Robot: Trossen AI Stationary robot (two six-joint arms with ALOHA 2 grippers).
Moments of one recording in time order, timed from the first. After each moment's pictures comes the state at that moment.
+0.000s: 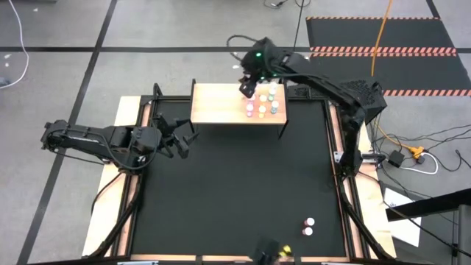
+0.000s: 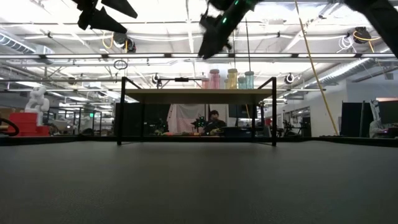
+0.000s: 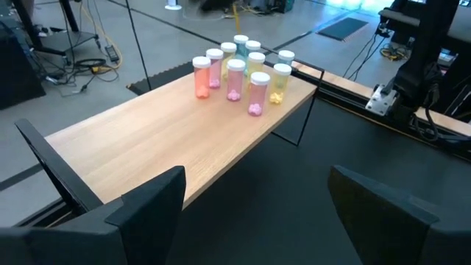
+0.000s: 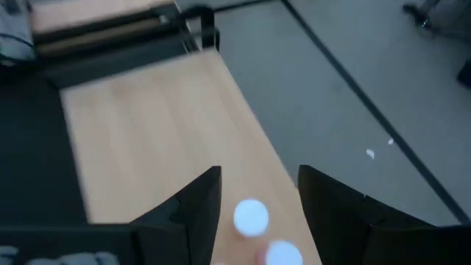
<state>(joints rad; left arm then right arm) -0.12 0.87 0.84 -0.42 -0.67 -0.41 -0.56 1.94 2.08 -0.87 -0.03 -0.13</state>
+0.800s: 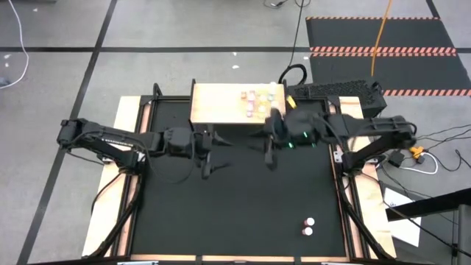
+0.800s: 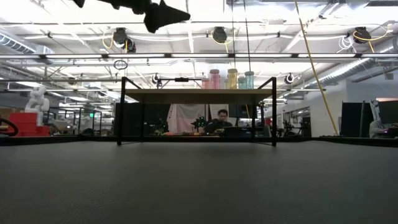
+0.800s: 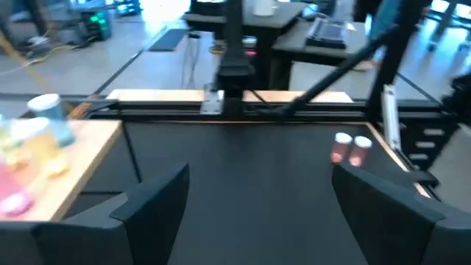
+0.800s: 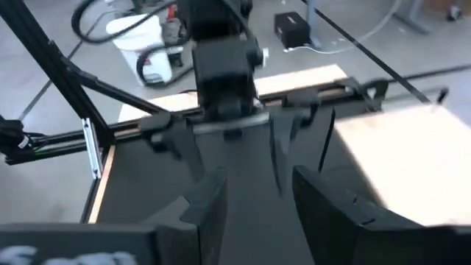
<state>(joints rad) -0.05 1.26 0.85 0.20 0.00 -0.02 0.09 1.40 1.54 -0.56 0.15 0.22</state>
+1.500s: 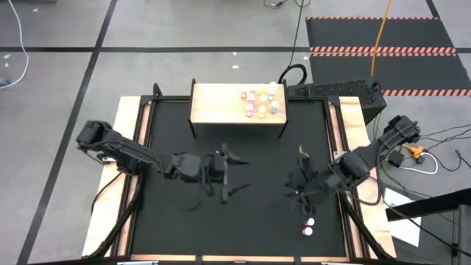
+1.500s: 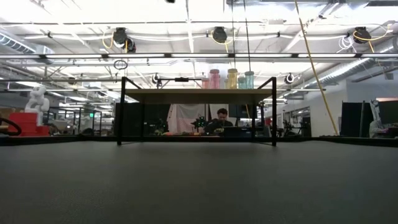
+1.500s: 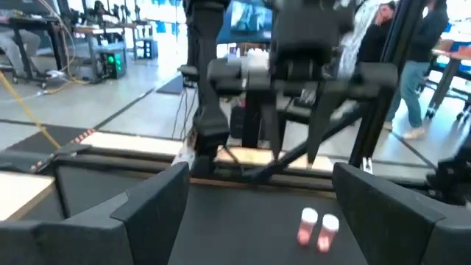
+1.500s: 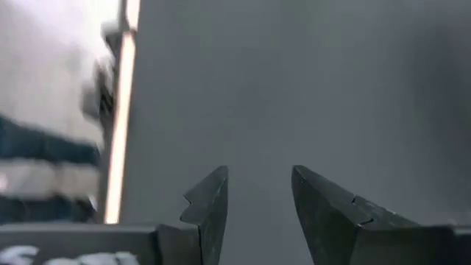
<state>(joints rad) -0.29 1.52 1.03 0.46 -0.30 -0.10 0.57 1.30 1.33 -0.97 0.28 0.58</state>
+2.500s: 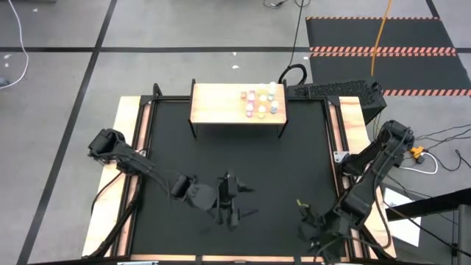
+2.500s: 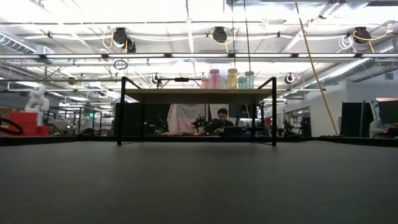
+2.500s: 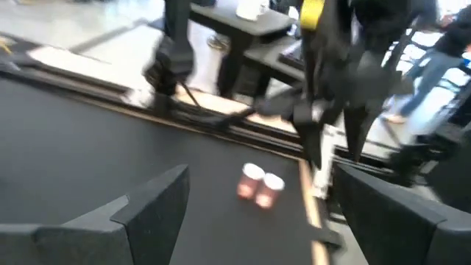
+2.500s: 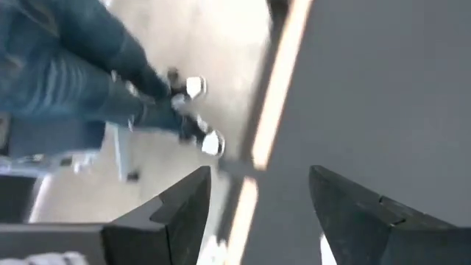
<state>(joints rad) -0.46 1.72 1.30 0.18 -0.43 -0.40 0.90 1.43 1.12 -0.63 0.01 0.74</state>
